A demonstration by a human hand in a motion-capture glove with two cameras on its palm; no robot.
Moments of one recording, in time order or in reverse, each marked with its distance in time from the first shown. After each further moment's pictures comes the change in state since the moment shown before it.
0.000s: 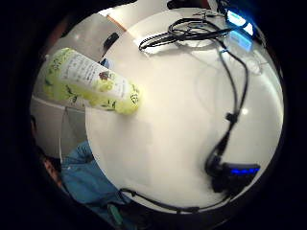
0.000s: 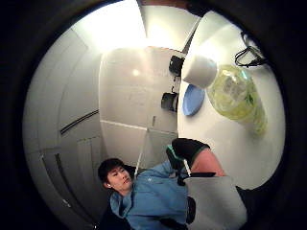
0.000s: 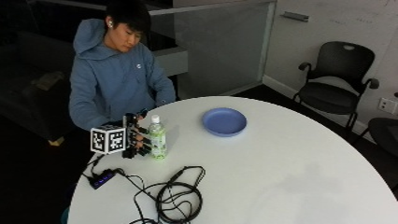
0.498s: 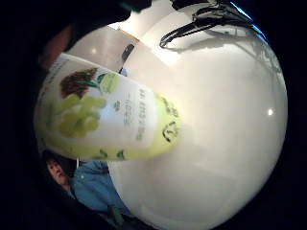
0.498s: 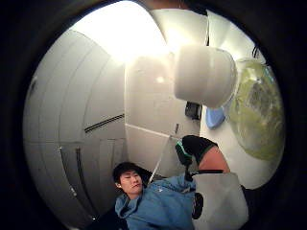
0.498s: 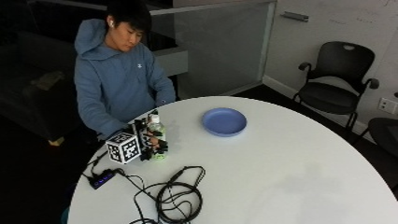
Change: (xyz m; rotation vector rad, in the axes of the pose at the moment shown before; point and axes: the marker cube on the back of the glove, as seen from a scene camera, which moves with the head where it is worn) arm 0.015 -0.022 0.057 0.093 -0.297 -0.030
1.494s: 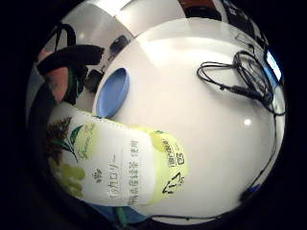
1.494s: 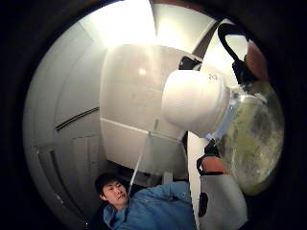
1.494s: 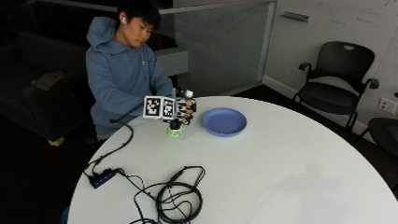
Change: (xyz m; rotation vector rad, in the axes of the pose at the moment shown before) arm -0.084 -0.082 0.119 -0.144 0.435 -0.036
